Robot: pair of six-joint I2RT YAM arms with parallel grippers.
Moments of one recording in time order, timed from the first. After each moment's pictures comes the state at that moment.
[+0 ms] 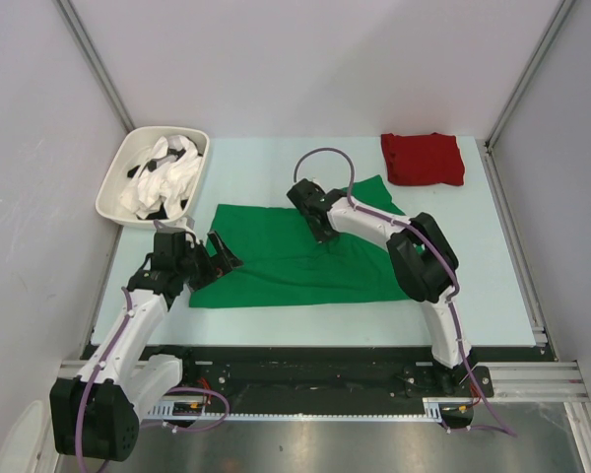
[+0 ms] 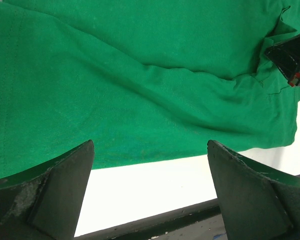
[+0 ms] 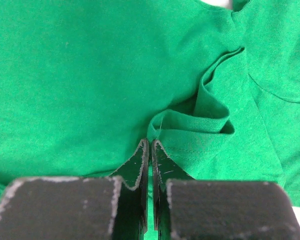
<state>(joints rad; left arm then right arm) -0.10 0.92 0.58 -0.47 0.27 -0.60 0.73 2.15 1.69 -0.71 0.41 0.23</state>
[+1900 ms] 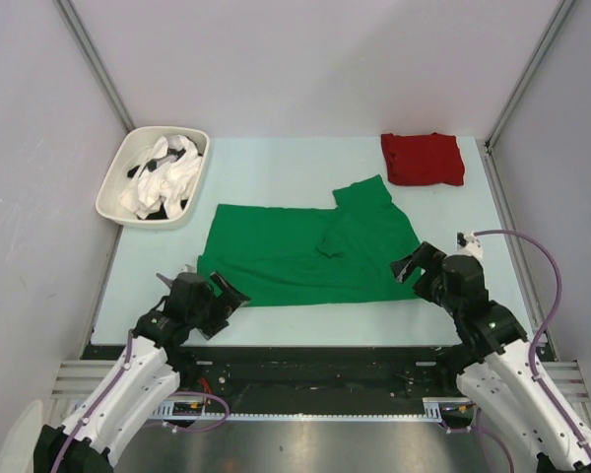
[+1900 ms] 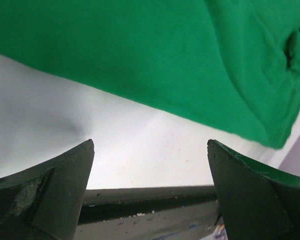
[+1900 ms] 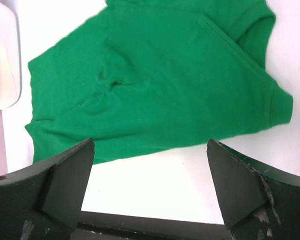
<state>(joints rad) -0.37 0.56 0.29 -0.61 0.09 -1.08 0.44 0.52 0.56 -0.58 0.16 0.83</state>
